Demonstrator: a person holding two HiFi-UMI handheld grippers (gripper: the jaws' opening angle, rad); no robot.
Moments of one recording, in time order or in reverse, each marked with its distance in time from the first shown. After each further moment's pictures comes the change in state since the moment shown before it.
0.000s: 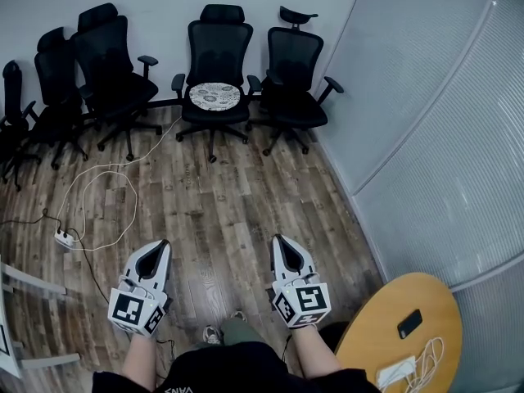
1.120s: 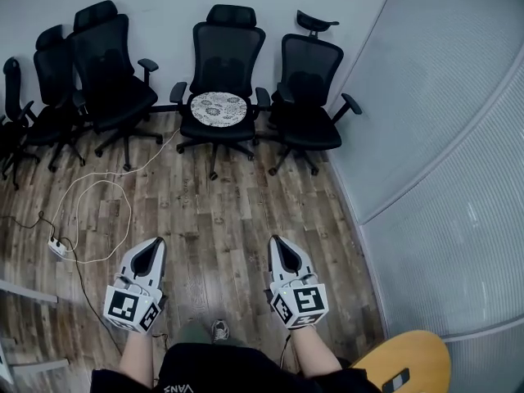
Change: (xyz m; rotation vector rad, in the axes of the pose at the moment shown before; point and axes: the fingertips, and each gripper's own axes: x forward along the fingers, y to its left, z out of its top) left arm 0.200 0.070 -0.009 -0.011 0.021 0.109; right arm 0.189 -0.126 0.004 -0.017 0.027 0.095
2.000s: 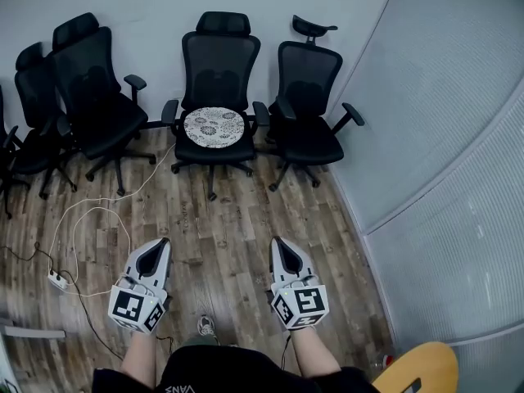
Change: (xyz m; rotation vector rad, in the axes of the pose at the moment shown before) left arm 0.138 0.114 0.016 0.002 -0.007 -0.087; right arm 0.161 -0.023 0.020 0.011 -0.011 -0.074
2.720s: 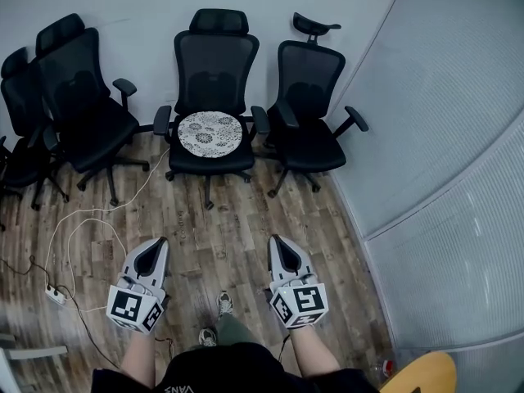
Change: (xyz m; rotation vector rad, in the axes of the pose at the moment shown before) left arm 0.095 0.073 -0.009 -0.018 0.009 -0.014; right arm 0.111 -0.030 -0.001 0.000 0.013 -0.016
